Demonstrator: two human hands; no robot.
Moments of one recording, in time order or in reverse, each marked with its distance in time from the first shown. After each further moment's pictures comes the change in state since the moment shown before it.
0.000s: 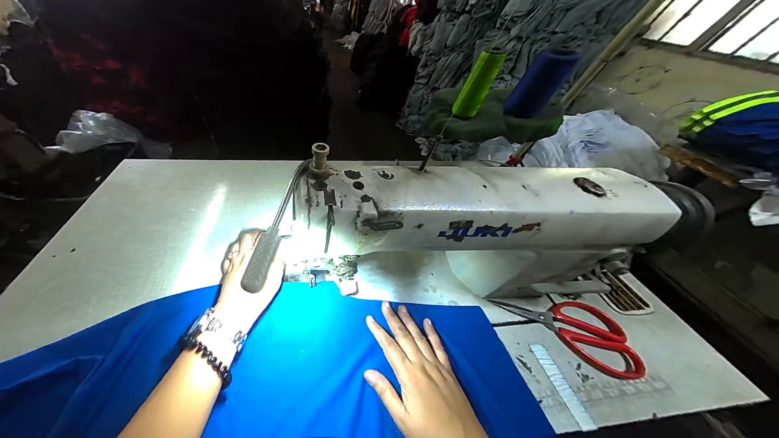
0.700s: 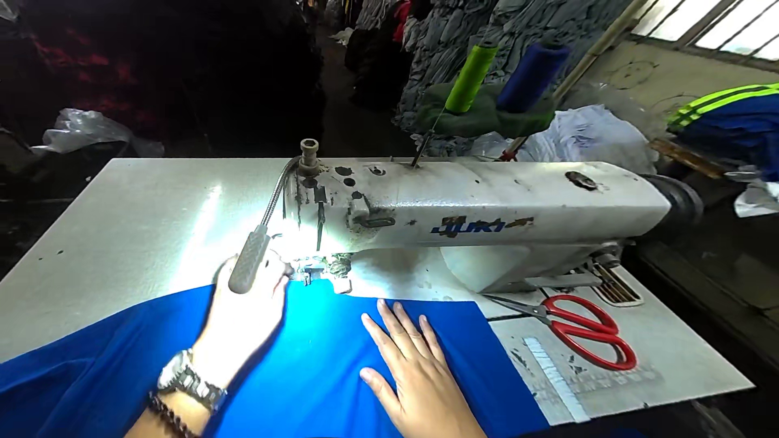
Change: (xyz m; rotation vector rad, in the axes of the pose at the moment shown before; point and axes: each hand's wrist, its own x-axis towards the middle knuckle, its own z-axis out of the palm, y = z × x) left_hand -0.029 0.011 -0.011 0.133 0.030 0.236; right_hand 0.001 0.001 0.001 -0.011 0.009 -0.006
